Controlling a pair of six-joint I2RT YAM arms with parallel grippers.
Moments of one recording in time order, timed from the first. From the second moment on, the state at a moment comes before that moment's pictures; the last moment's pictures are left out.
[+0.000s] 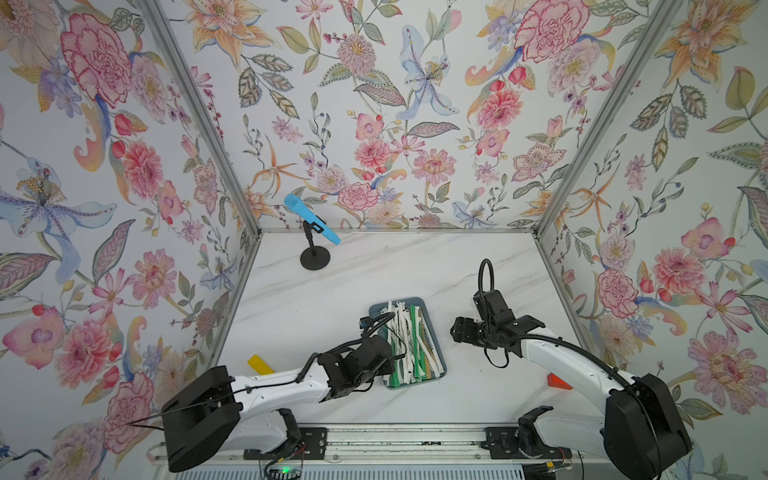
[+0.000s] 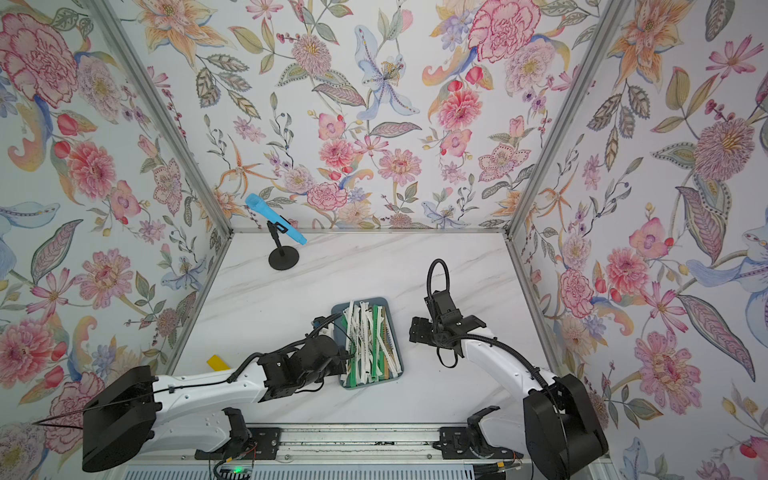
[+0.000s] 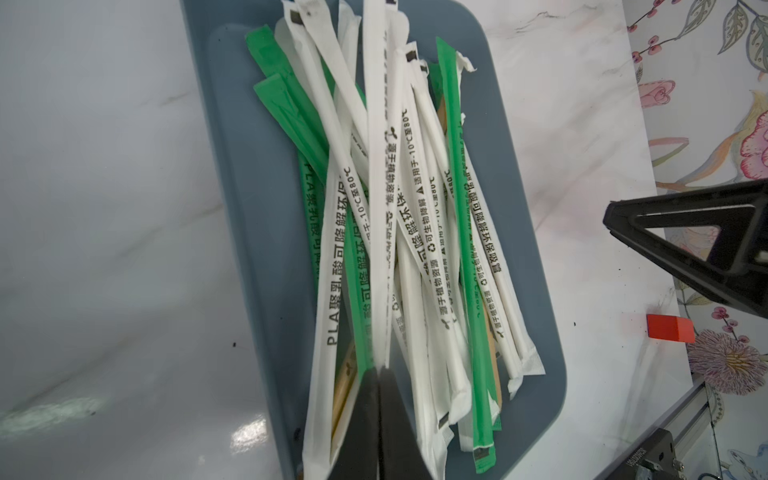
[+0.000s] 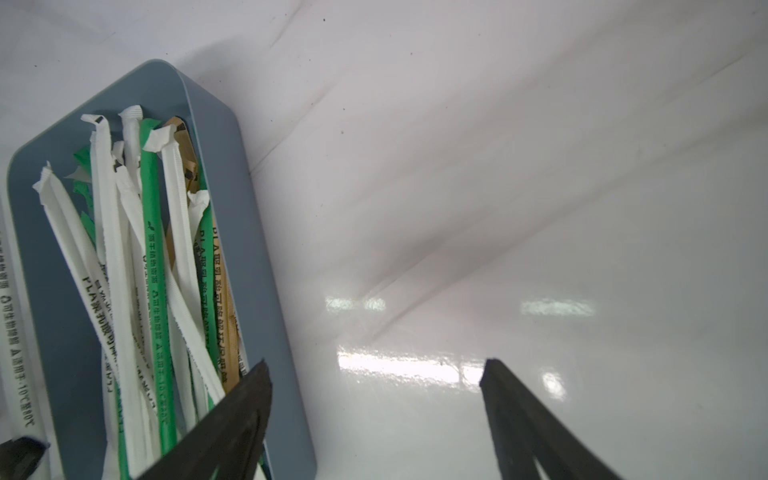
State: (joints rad) left arm -1.04 1.29 0.55 -0.07 -0.23 -1.04; right arm 0.45 1.25 0.71 -0.51 -0.05 0.55
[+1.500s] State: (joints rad) left arm -0.46 0.90 0.33 0.08 -0.78 -0.16; right arm 0.12 1.29 0.18 0.75 0.28 -0.01
